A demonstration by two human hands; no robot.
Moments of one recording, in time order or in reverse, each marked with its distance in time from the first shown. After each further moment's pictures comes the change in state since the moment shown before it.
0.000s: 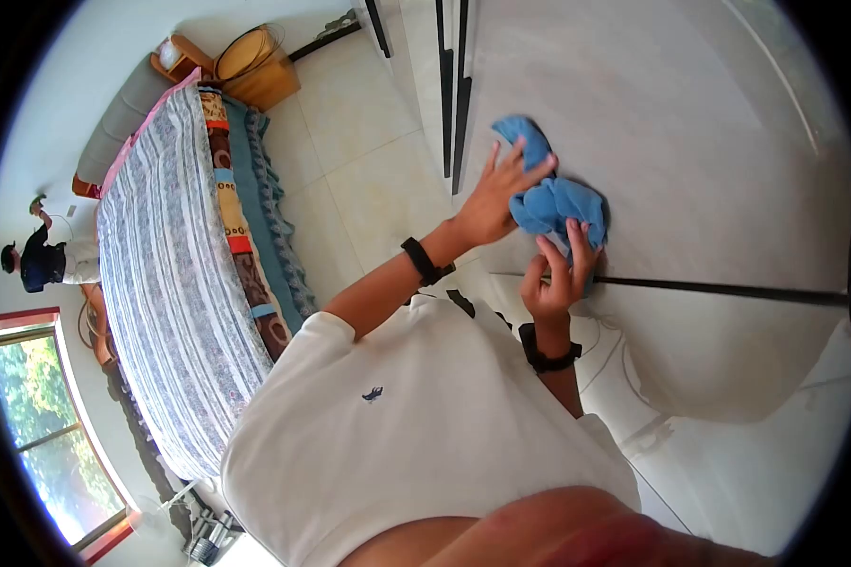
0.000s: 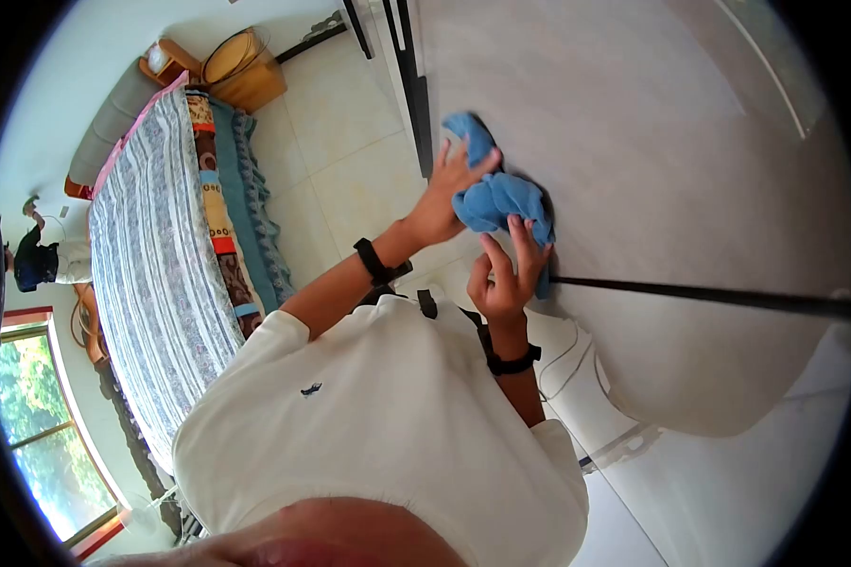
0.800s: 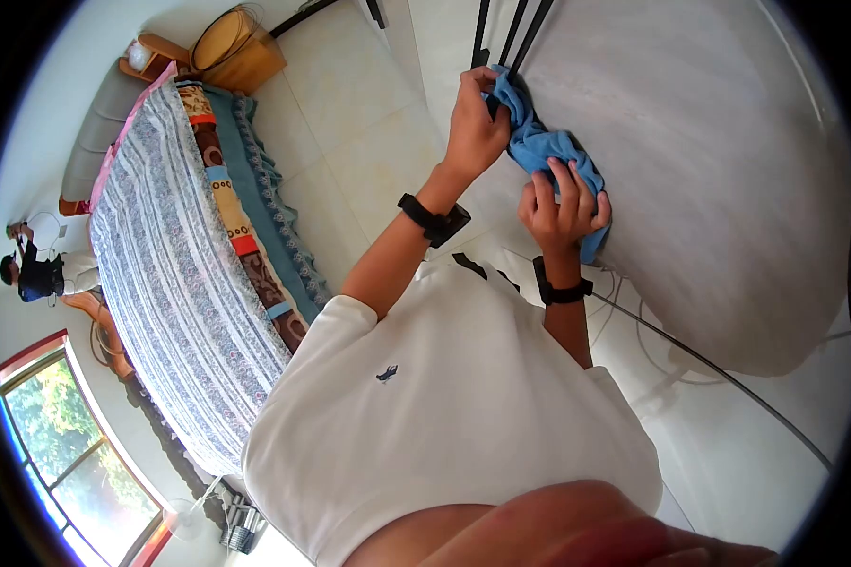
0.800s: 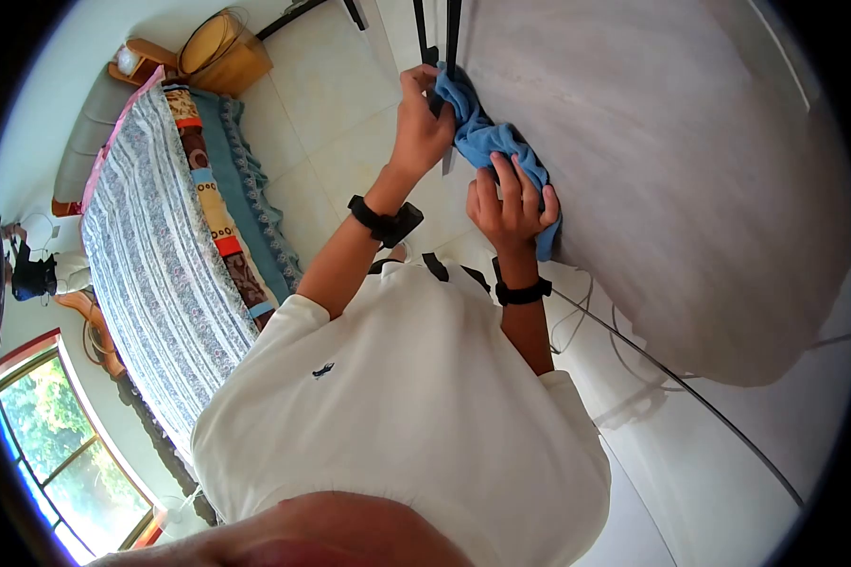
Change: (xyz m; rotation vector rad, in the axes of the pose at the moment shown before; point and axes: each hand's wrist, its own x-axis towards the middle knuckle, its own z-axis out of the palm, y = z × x) left_hand 0.046 -0.092 -0.057 -0.218 0.460 -0.400; right_hand 0.055 0.006 0.109 -0.527 0.074 -0.210
